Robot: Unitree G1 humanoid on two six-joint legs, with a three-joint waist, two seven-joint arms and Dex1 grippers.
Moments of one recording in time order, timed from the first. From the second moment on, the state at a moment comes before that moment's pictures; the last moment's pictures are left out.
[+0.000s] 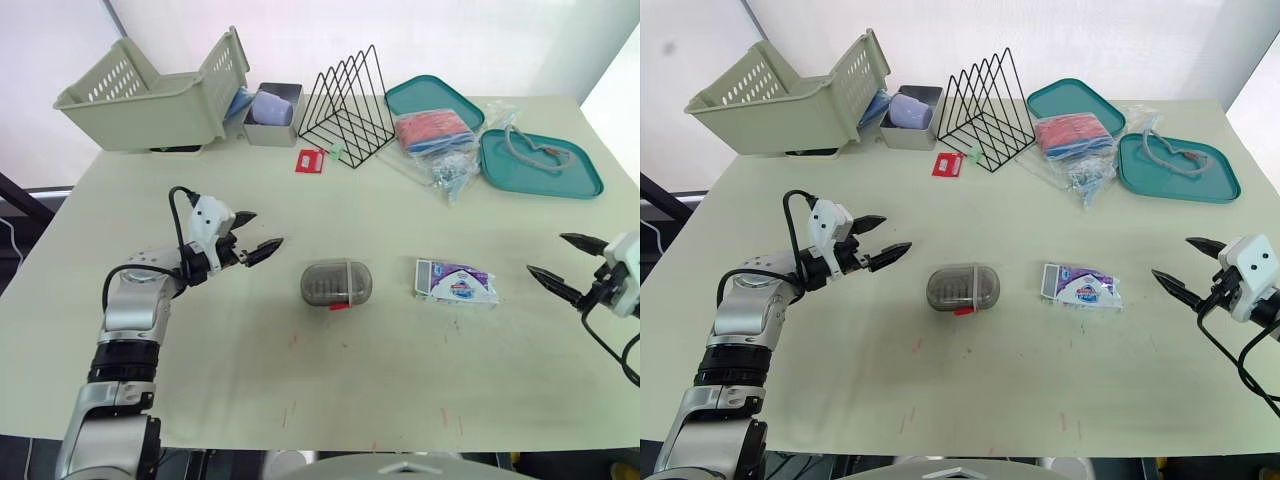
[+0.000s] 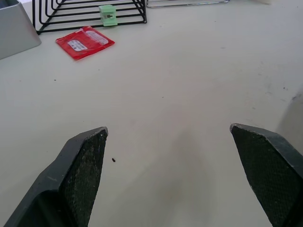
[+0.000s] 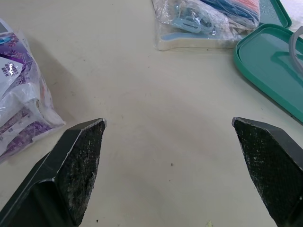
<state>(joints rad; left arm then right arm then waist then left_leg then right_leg) -0.37 0.63 0.11 0.23 -0.28 0.20 -0.91 0.01 -0.81 -0.39 0.09 0.38 0.05 0.97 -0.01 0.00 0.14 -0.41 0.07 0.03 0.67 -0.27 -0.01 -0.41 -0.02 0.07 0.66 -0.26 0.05</state>
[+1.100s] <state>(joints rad) -0.46 0.60 0.07 0.12 -0.42 0.25 -1.09 -0.15 -0.96 -0.24 0.05 0.38 0.11 1.22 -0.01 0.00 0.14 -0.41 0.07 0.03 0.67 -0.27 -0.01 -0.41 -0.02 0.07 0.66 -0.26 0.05</state>
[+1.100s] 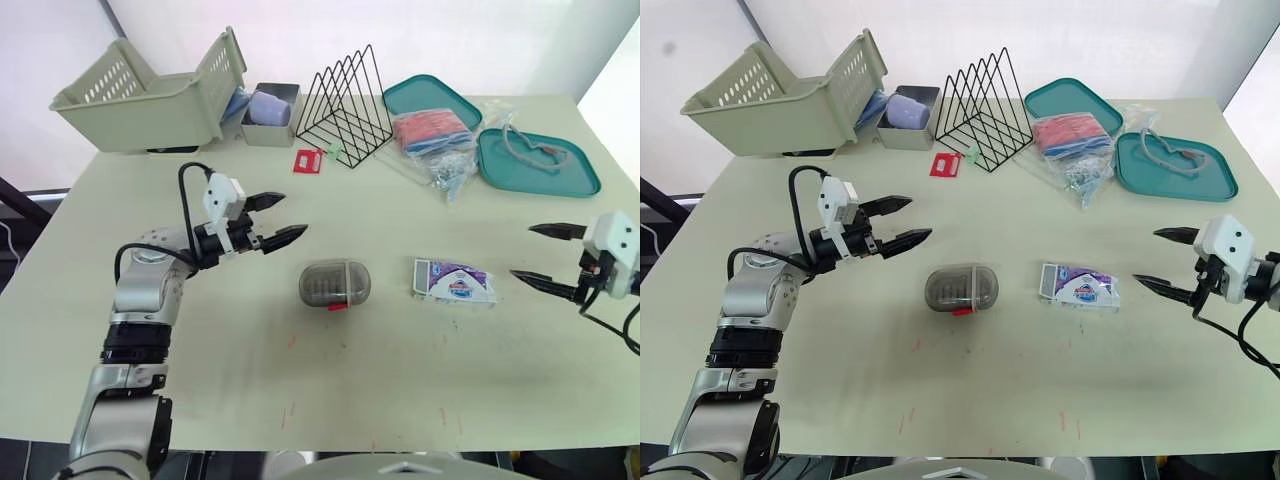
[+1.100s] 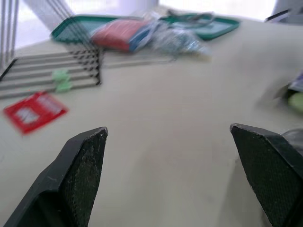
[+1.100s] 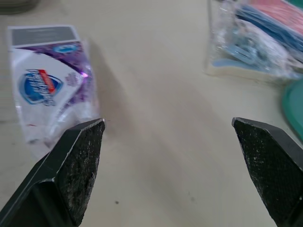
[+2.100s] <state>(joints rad) -0.31 0.63 -0.05 0.01 -0.42 0.12 -1.31 -0.28 -0.91 0.04 0.12 0.25 0.06 1.35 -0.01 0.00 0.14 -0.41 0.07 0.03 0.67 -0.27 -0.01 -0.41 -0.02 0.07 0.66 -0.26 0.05</state>
